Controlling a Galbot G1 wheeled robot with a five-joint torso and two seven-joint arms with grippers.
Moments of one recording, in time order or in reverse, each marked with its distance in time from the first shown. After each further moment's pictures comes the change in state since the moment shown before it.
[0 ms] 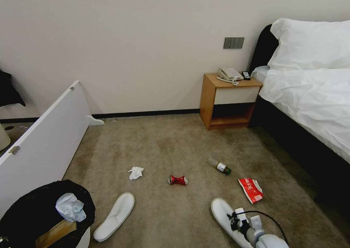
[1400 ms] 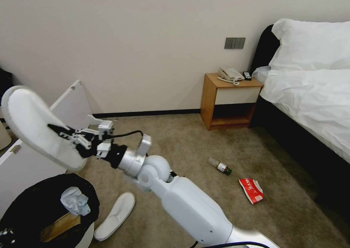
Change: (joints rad) left arm -0.016 0.006 0.015 -0.042 0.002 0.000 0.022; right arm 0.786 0.460 -0.839 0.038 0.722 0.273 -0.343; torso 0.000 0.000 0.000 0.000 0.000
